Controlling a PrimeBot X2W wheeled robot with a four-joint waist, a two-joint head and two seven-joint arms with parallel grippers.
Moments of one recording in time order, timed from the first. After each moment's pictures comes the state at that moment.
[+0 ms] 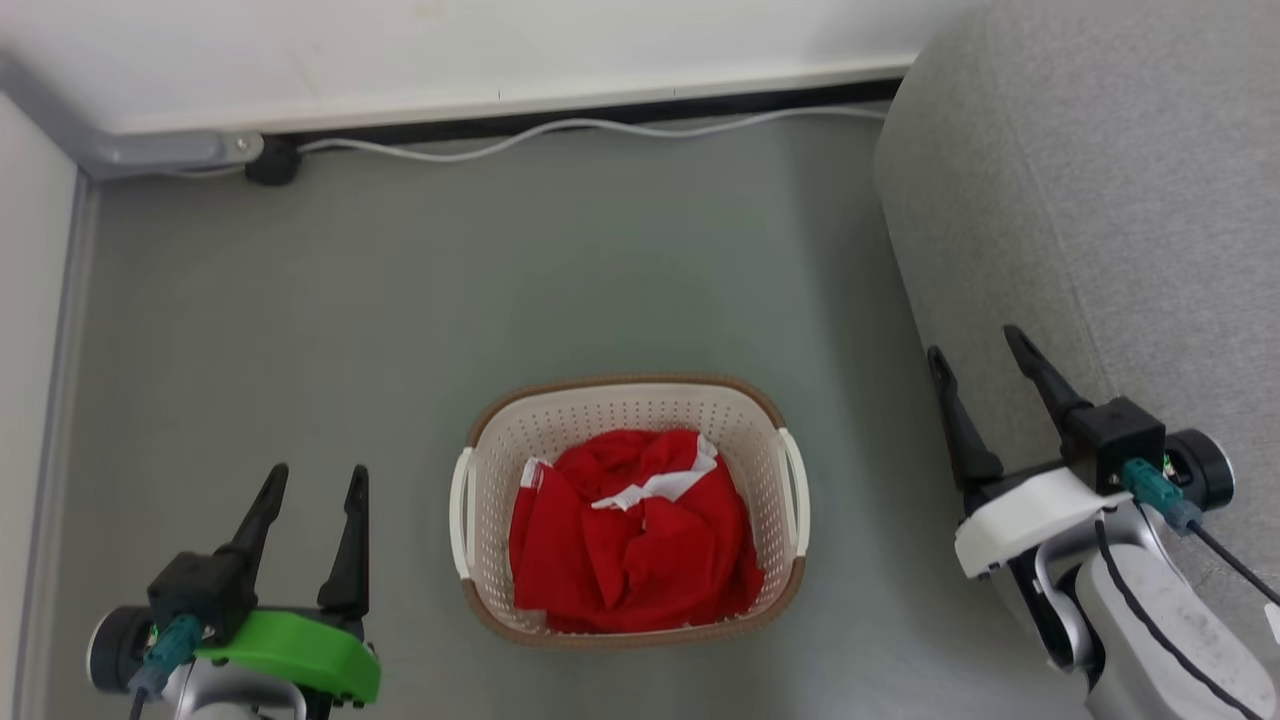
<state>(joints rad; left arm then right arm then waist) 0.00 0.11 -0.12 0.19 -0.28 -0.11 -0.25 -0.14 -0.26 0.38 0.21 0.23 -0.11 -0.25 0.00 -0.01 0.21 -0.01</state>
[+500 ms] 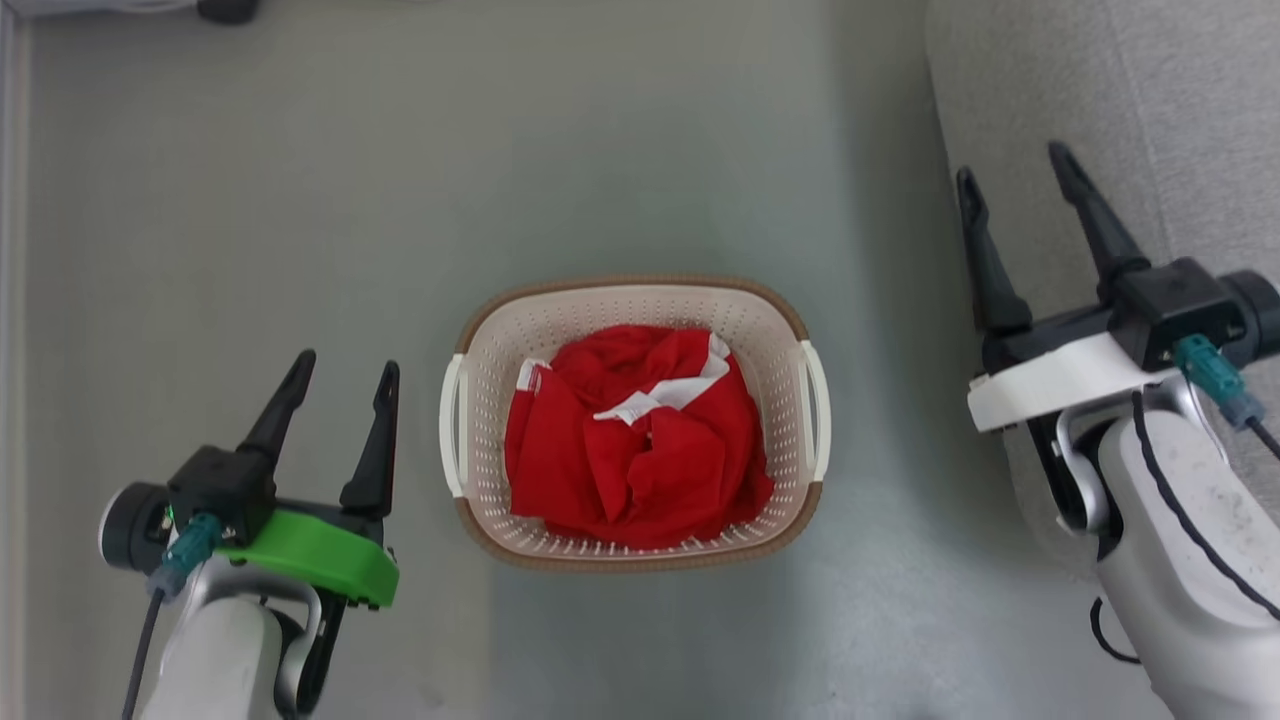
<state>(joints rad) -0.17 0.13 -0.20 0.20 -0.27 -0.12 -0.25 -0.33 -0.26 0.33 0.12 0.17 -0.11 -0.25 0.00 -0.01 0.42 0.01</state>
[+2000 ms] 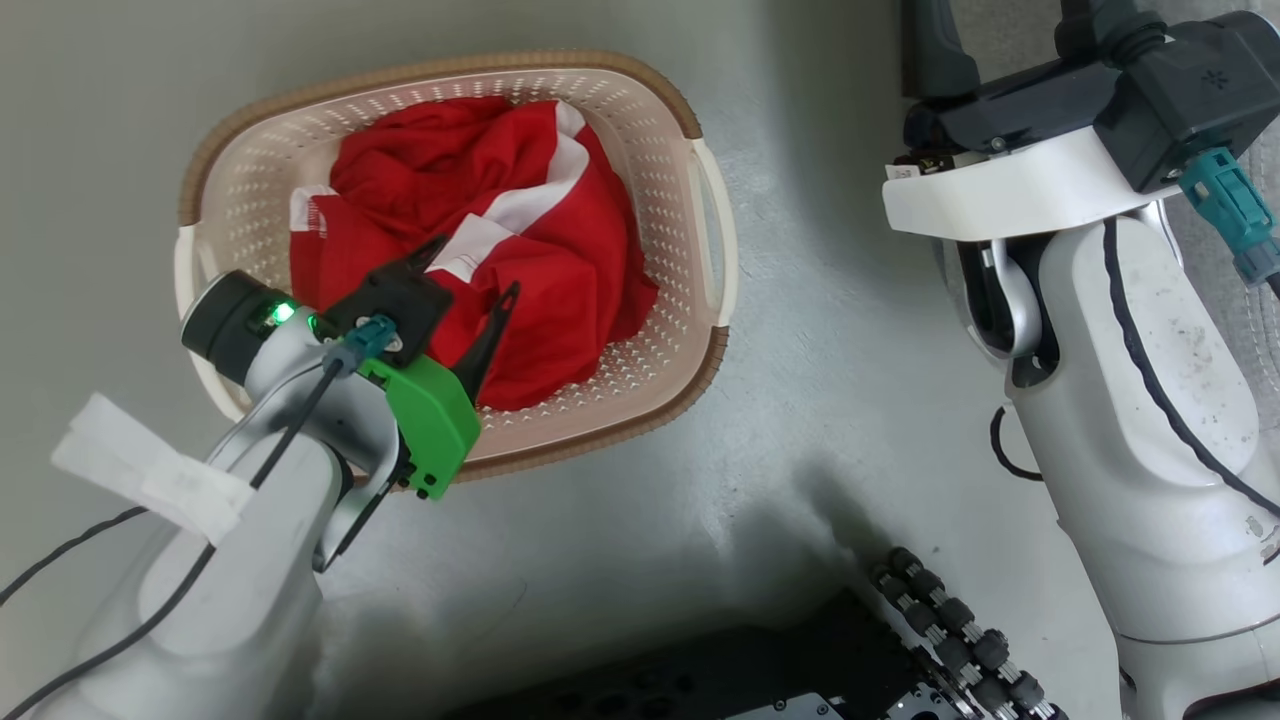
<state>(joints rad) -0.58 0.30 -0.64 0.20 -0.29 -0.12 0.11 -0.66 -0.09 0.33 0.06 0.10 -0.12 -0.26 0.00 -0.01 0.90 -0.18</state>
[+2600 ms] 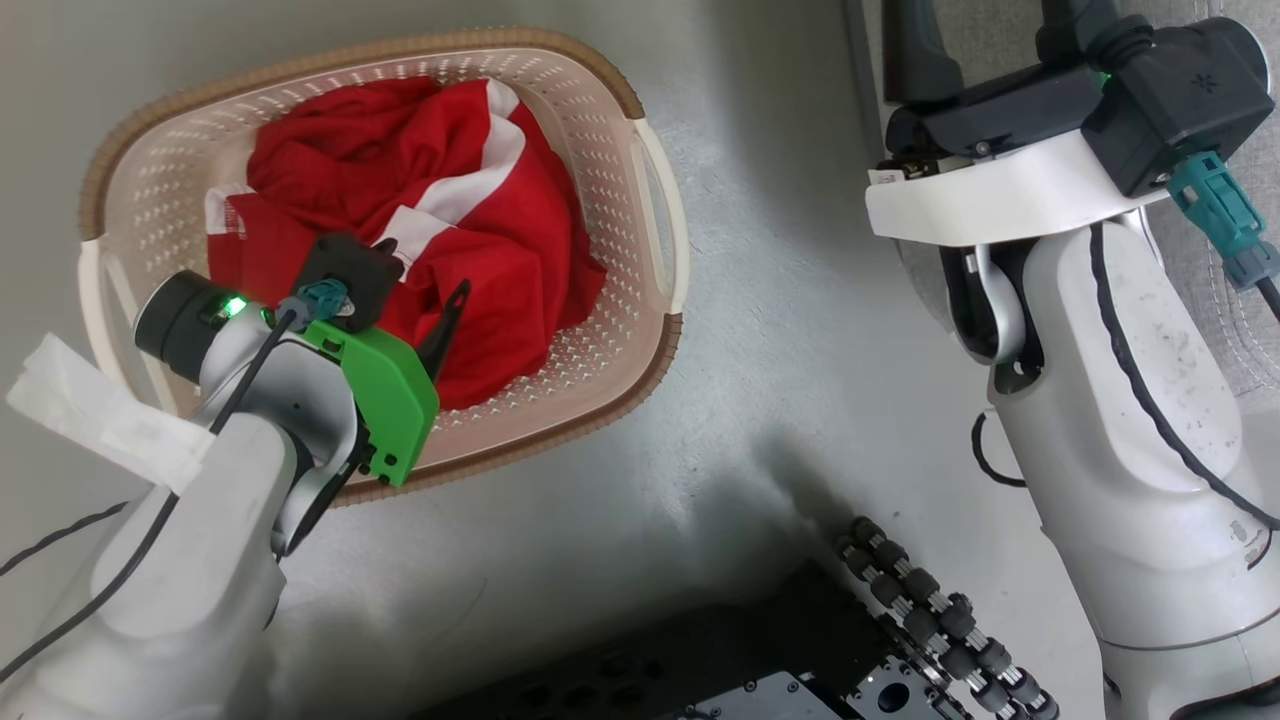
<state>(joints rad) -0.60 0.33 -0.61 0.23 -0.38 -0.12 0.22 -0.66 -0.06 0.33 0.05 0.11 -0.12 -0.26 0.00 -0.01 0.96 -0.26</state>
